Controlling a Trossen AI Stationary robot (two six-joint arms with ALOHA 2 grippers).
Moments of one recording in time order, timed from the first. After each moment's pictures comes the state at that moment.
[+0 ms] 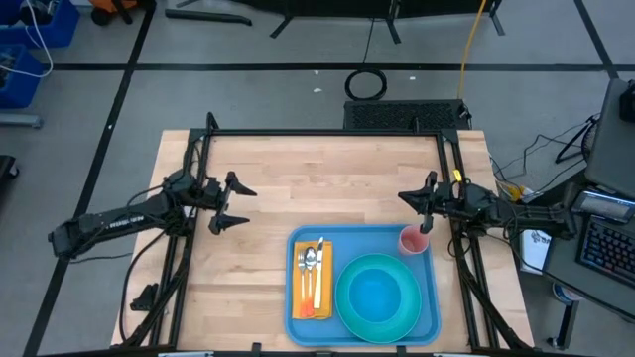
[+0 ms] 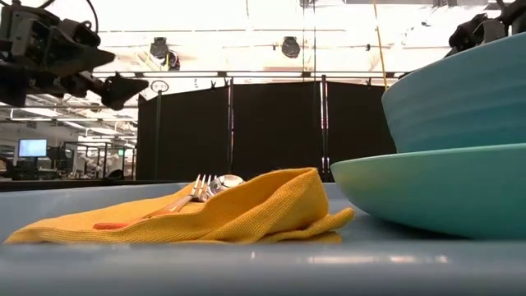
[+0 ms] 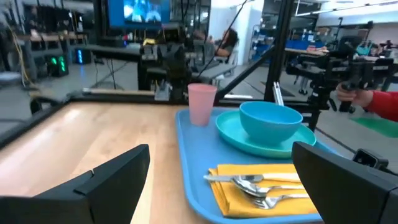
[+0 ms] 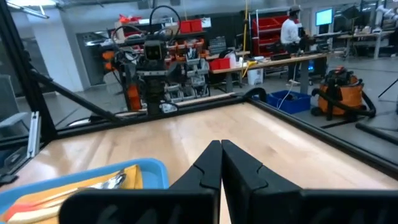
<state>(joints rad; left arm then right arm) 0.47 0.37 0.01 0.37 0.66 -0.08 -0.07 0.00 0.02 0.00 0.18 0.13</state>
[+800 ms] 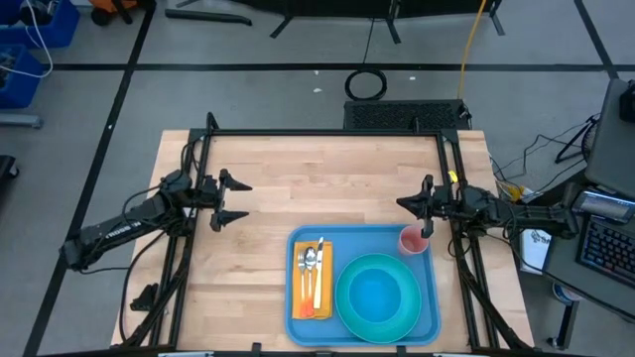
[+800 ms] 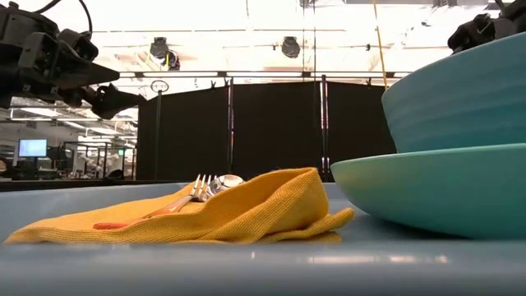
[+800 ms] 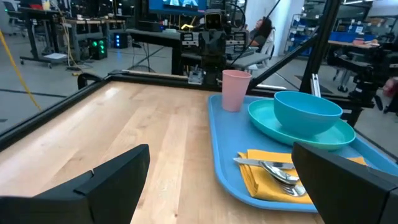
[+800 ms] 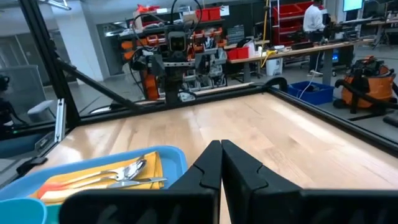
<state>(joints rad) 0.53 0.16 0.01 0.07 0.57 -0.07 -0.06 0.03 0.02 -0.02 0.11 0.13</state>
